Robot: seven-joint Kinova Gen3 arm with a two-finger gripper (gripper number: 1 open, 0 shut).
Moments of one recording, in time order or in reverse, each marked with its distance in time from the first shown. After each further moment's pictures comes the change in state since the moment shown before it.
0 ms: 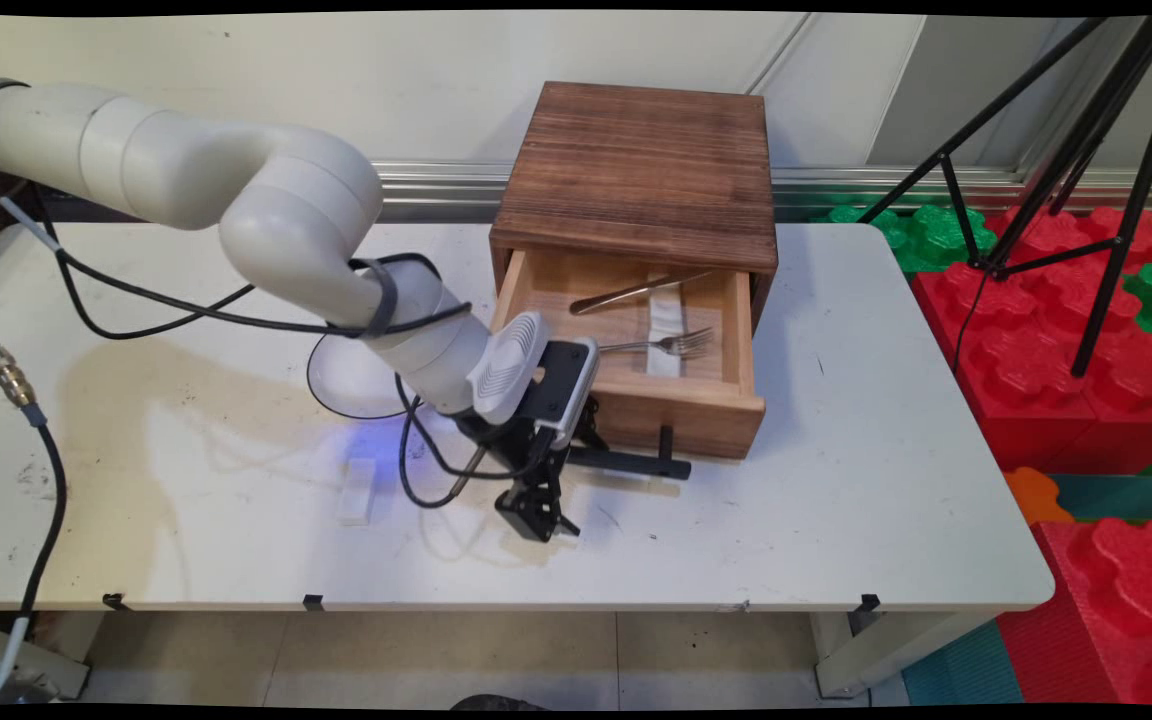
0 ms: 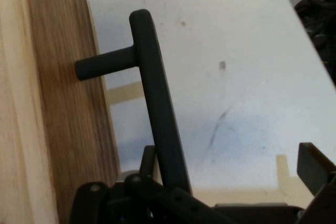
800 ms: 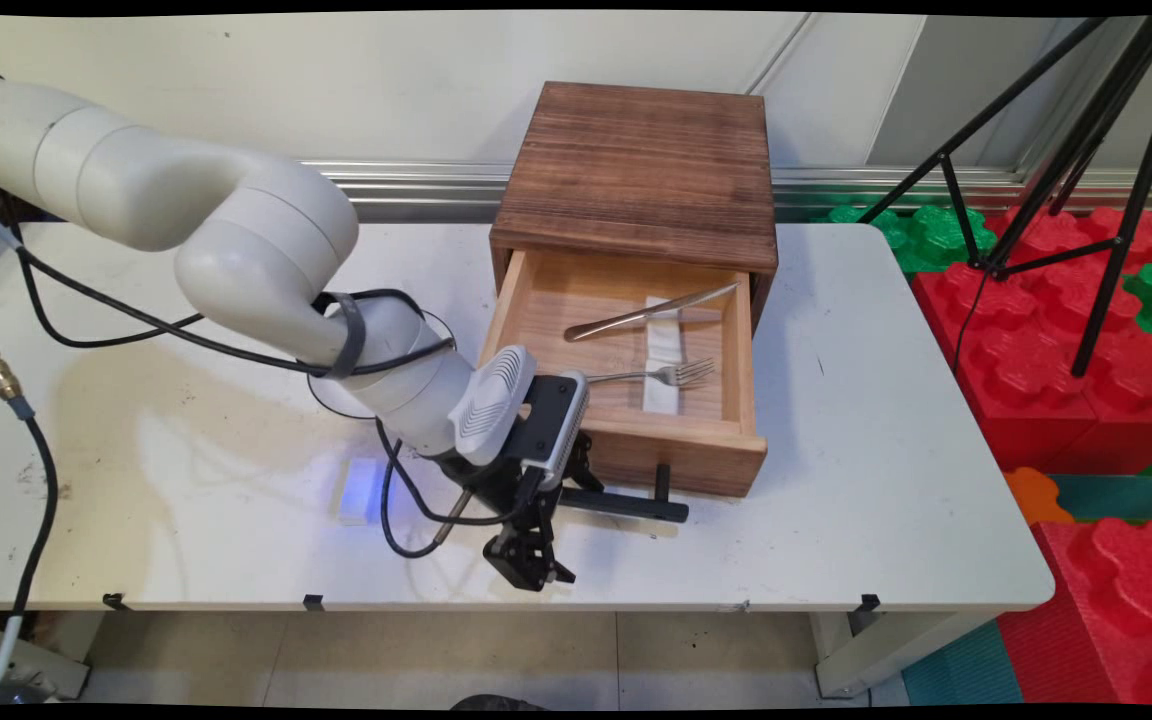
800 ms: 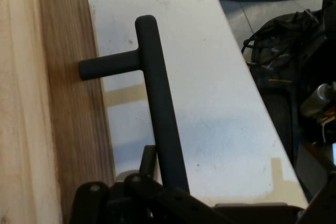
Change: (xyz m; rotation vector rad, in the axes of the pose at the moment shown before) arm 0.008 0.038 -0.004 -0.036 0.031 -0.051
